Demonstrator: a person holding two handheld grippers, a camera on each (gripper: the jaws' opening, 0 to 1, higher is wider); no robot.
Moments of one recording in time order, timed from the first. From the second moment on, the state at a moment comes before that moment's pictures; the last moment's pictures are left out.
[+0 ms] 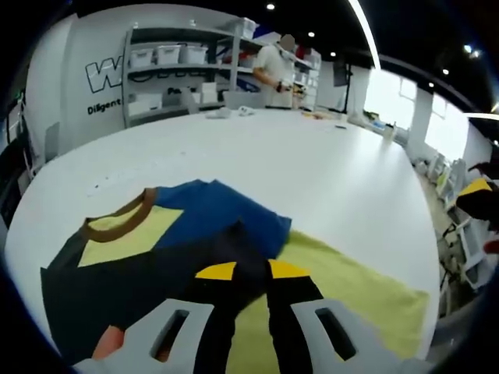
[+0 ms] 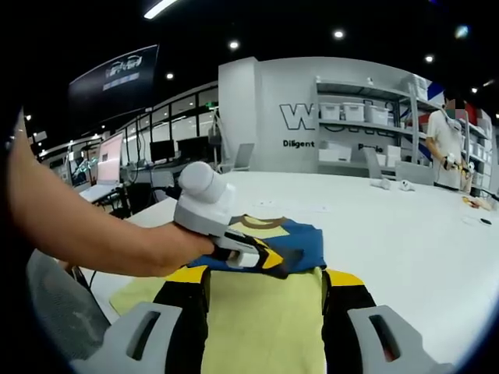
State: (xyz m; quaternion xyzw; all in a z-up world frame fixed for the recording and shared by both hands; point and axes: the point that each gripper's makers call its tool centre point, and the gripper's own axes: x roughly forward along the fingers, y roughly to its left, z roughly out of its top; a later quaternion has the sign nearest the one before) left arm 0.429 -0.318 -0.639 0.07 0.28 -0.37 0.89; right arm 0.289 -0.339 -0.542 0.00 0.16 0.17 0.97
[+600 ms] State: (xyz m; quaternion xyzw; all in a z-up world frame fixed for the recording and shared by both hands) left arm 0.423 -0.318 -0.671 0.09 0.30 -0.38 0.87; right arm 0.288 -0.338 -0.542 -0.01 0.17 0.17 0.97
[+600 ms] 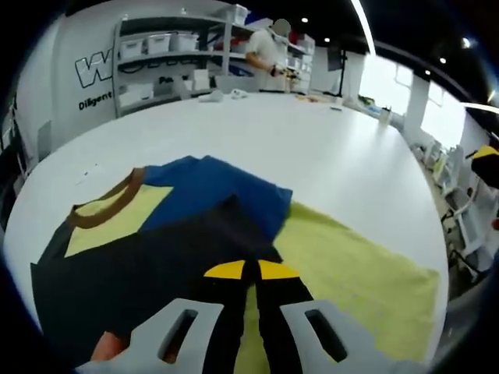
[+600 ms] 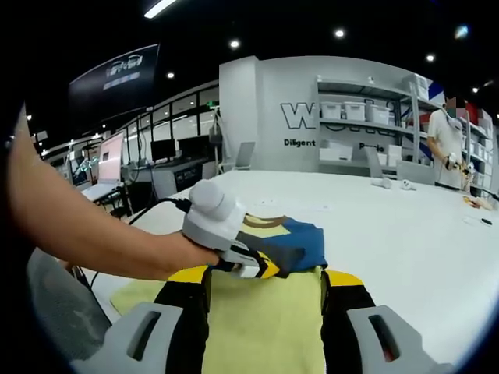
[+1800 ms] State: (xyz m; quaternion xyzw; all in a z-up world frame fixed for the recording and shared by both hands) left arm 0.418 -0.286 -0.634 0.06 0.25 -0.36 0.89; right arm 0.288 -0.332 -0.543 -0.02 0.17 0.19 0.97
